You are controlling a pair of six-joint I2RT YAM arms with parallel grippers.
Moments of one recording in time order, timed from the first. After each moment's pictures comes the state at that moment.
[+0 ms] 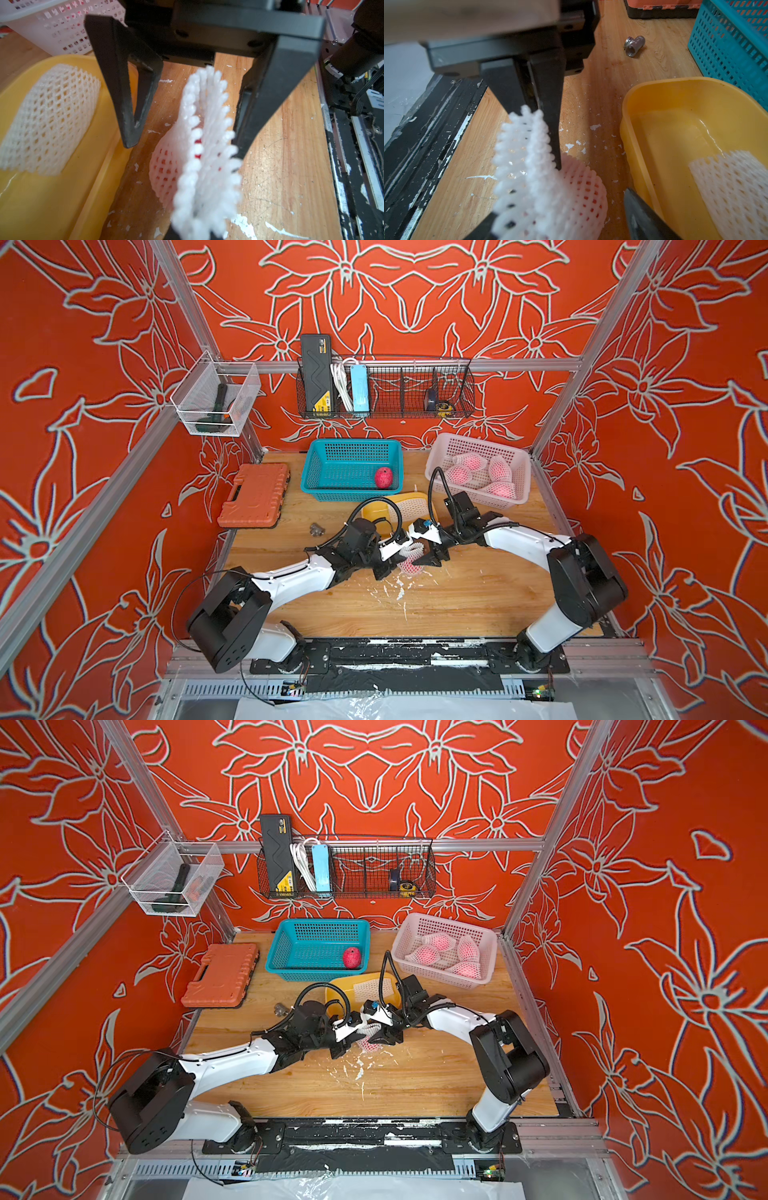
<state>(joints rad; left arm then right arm) -0.63 1.37 0.63 0.10 0.48 0.34 0.53 1.64 0.96 -0.36 -0.89 -0.90</state>
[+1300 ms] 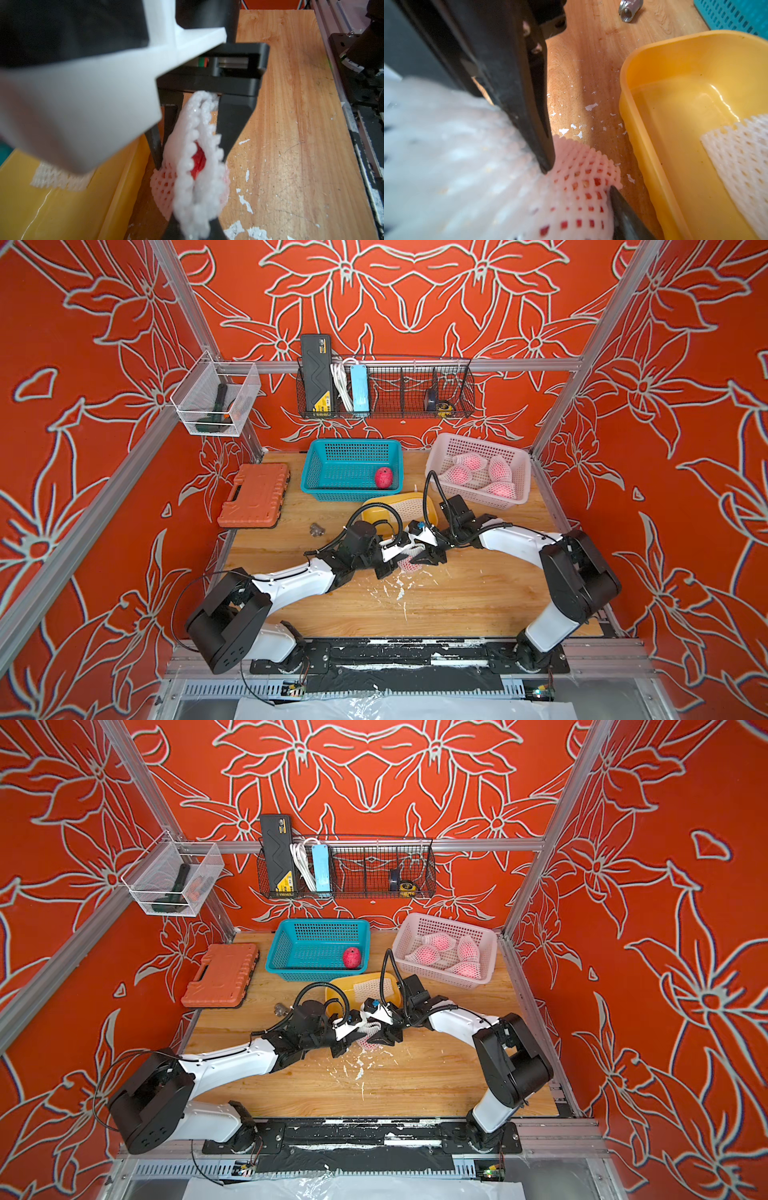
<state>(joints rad) -0.66 1.37 0.59 0.22 0.42 0.40 0.55 1.65 0.93 -0.32 -0.81 -0.81</state>
